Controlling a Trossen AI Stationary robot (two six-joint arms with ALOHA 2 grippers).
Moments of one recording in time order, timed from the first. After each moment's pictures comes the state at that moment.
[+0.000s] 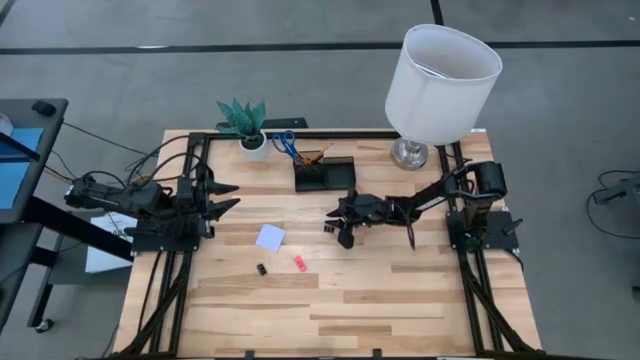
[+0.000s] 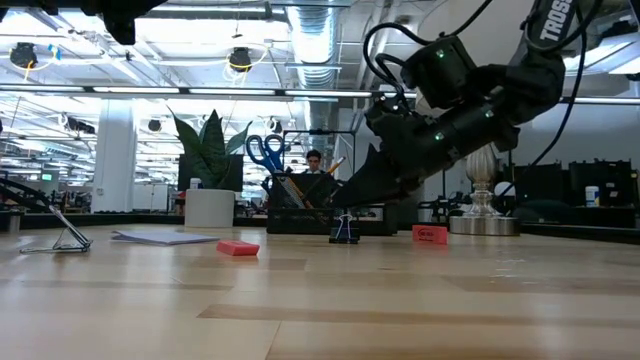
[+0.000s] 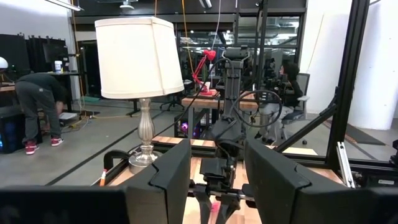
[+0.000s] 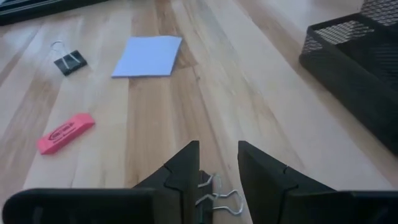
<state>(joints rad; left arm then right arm) -0.26 0.28 0.36 0.10 -0.42 0.04 -0.02 1.84 0.66 0.67 0.06 0.17</state>
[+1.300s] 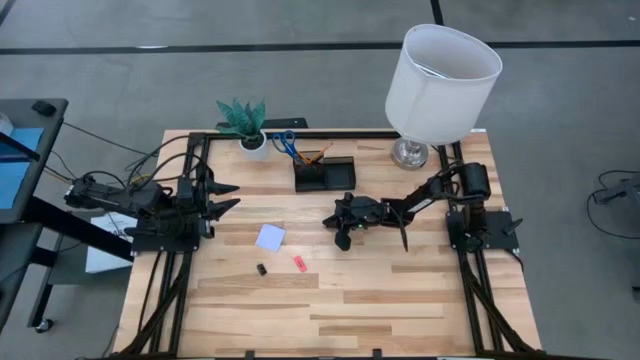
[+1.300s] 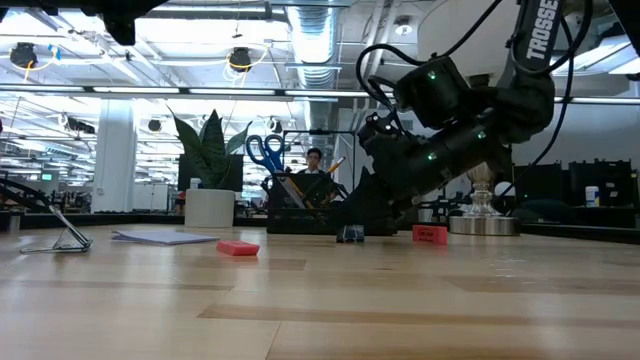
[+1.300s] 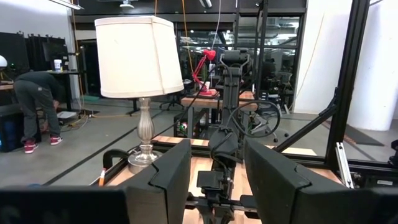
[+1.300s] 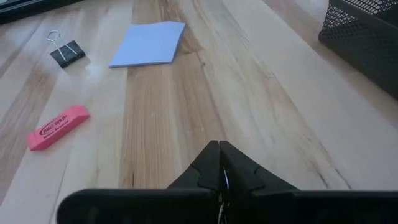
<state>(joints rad) -0.26 0.28 0.36 0.10 -0.42 0.03 -0.03 1.96 0.67 0.77 0.00 0.21</state>
